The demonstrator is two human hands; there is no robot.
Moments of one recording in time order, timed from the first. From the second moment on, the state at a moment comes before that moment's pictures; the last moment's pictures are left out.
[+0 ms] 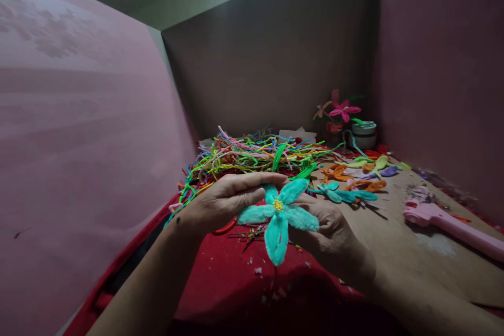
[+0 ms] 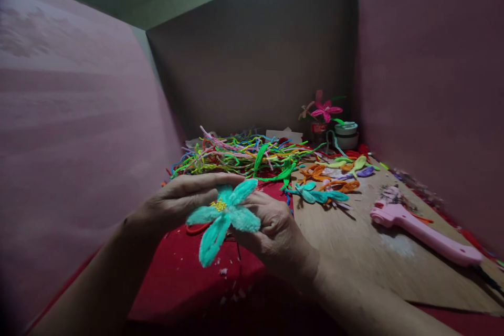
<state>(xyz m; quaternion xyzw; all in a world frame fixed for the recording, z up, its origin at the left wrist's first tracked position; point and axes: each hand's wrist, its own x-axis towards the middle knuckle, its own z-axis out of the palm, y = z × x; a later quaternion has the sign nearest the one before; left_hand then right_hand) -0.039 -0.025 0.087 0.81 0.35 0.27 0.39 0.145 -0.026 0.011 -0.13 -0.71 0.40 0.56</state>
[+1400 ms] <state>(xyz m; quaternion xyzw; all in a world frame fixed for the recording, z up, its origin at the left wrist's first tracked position) -0.019 -0.034 0.081 0.90 0.32 0.21 0.22 0.144 -0.024 0.001 -0.18 -0.70 0.41 0.56</state>
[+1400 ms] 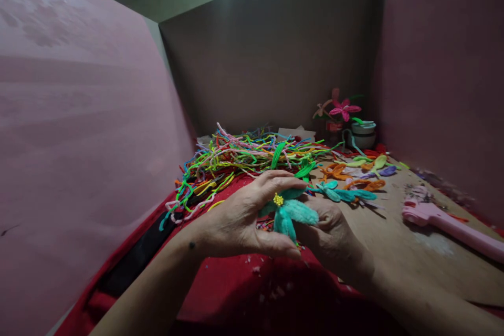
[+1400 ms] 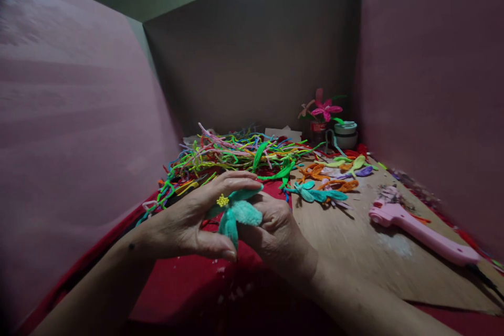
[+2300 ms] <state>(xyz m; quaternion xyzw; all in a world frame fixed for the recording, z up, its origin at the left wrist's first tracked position) 0.016 -0.029 0.018 0.72 0.49 0.43 0.22 0.141 -0.012 0.007 -0.34 -0.50 0.53 0.60</state>
